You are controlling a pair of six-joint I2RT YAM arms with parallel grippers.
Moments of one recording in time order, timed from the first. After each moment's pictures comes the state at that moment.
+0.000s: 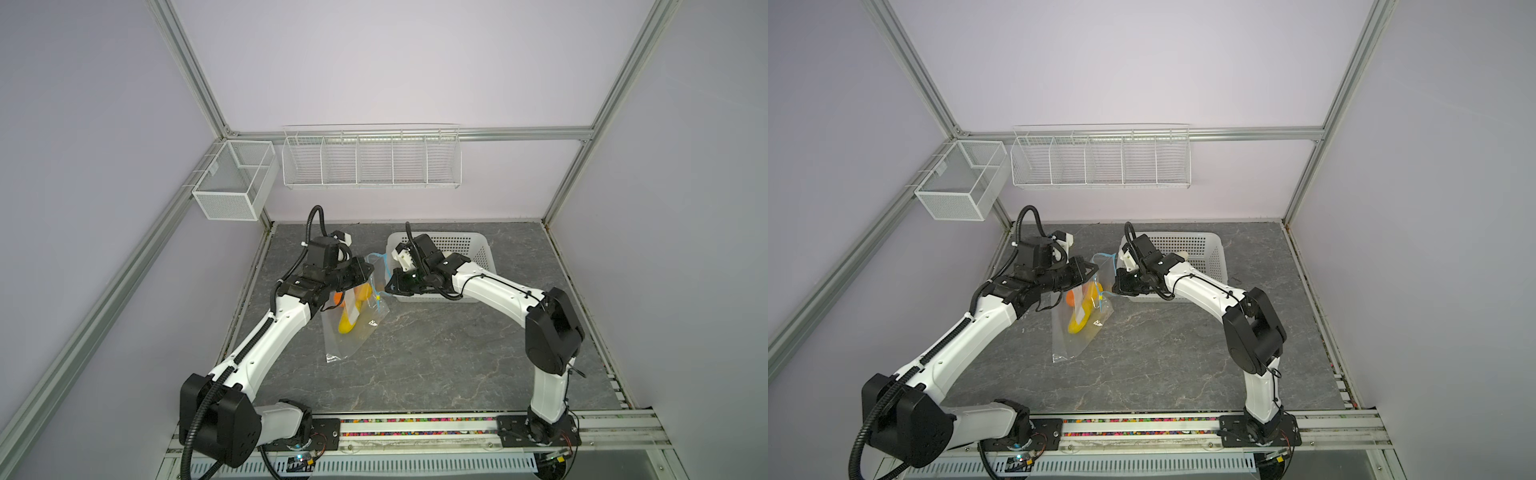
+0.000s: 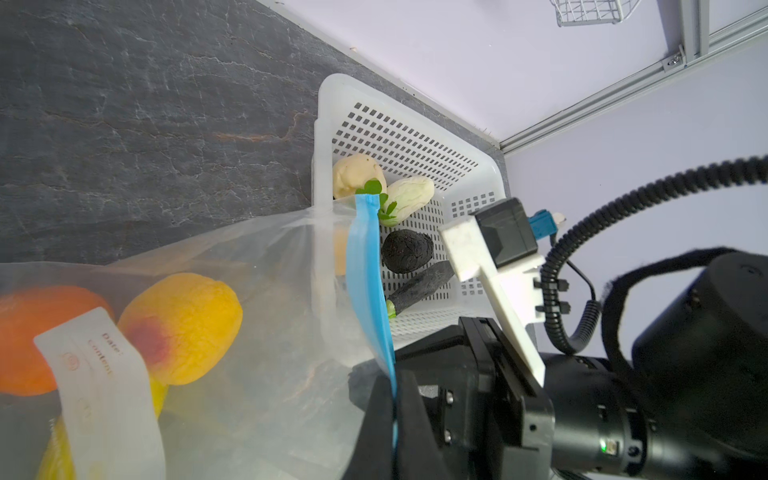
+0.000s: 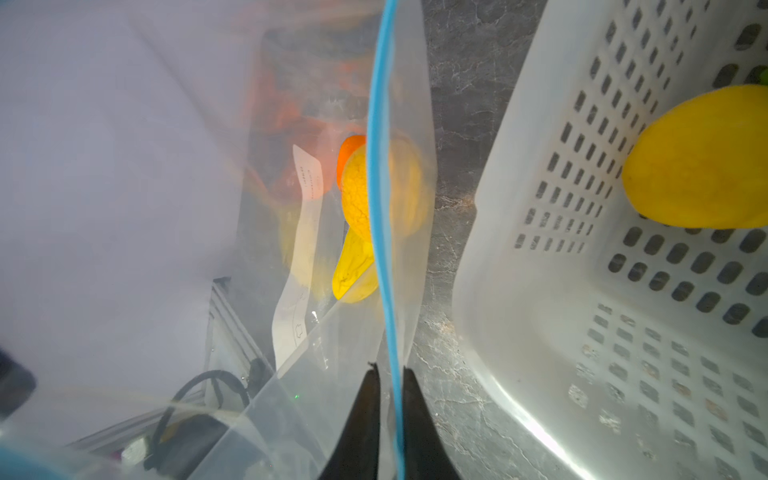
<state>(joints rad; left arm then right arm) -0.39 1.30 1.09 -0.37 0.36 -0.67 0.74 1.91 1.56 -0.51 -0.43 0.65</state>
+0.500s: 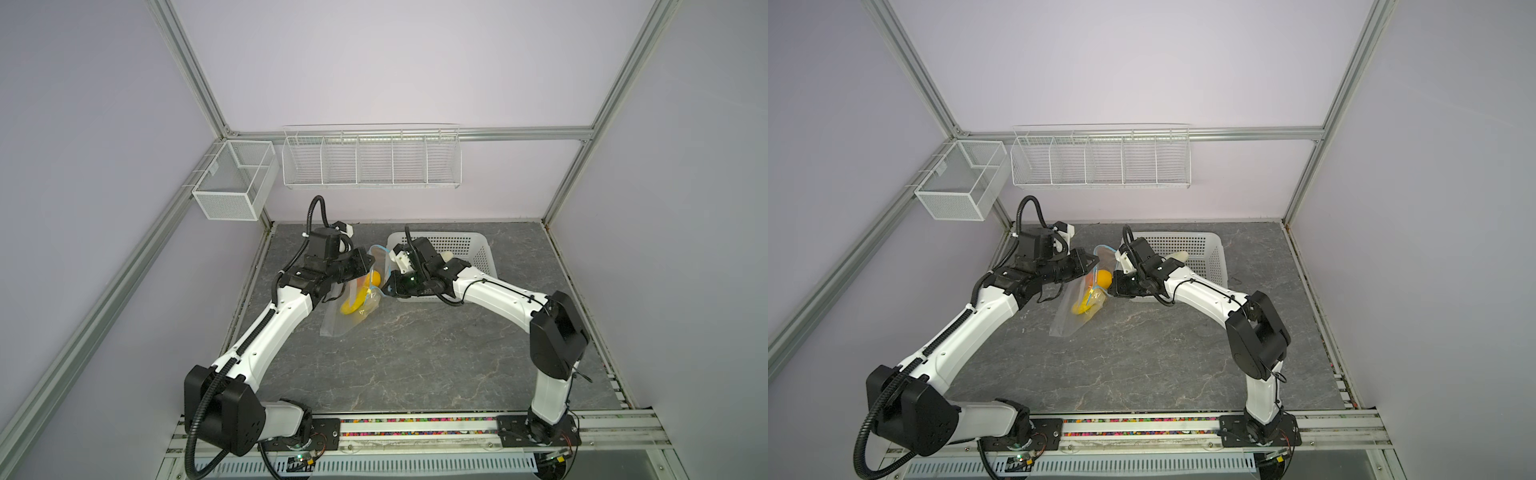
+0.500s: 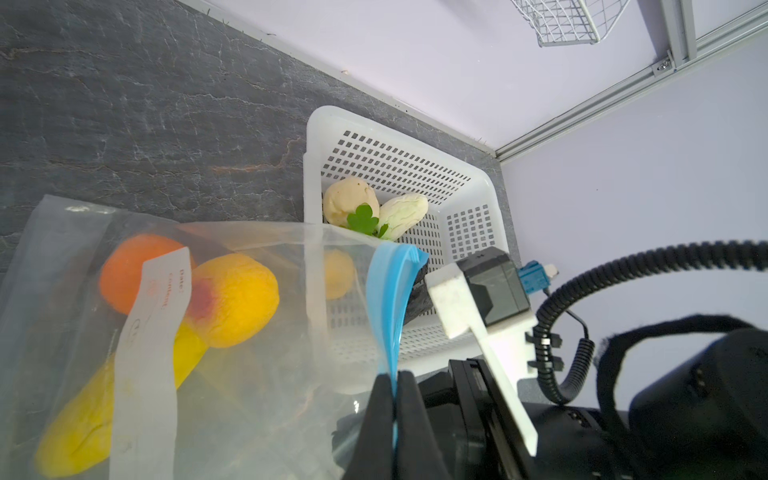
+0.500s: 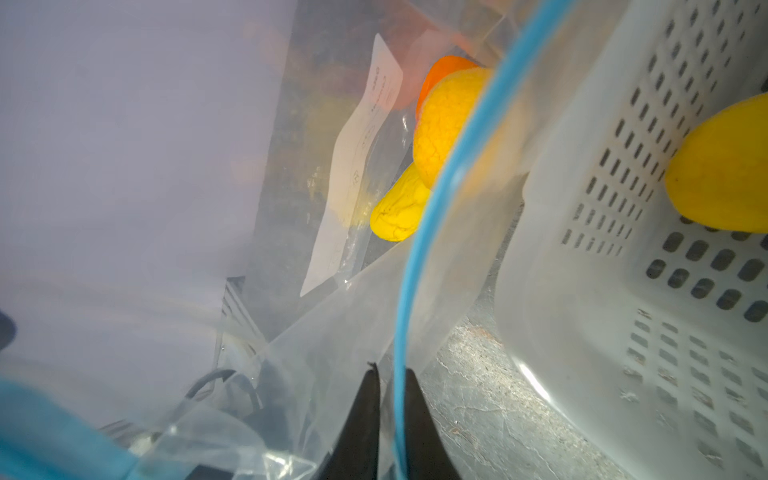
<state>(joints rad) -0.39 1.35 1.17 -0.40 0.34 -0.63 0.77 1.88 1.51 -0.44 -0.42 0.67</state>
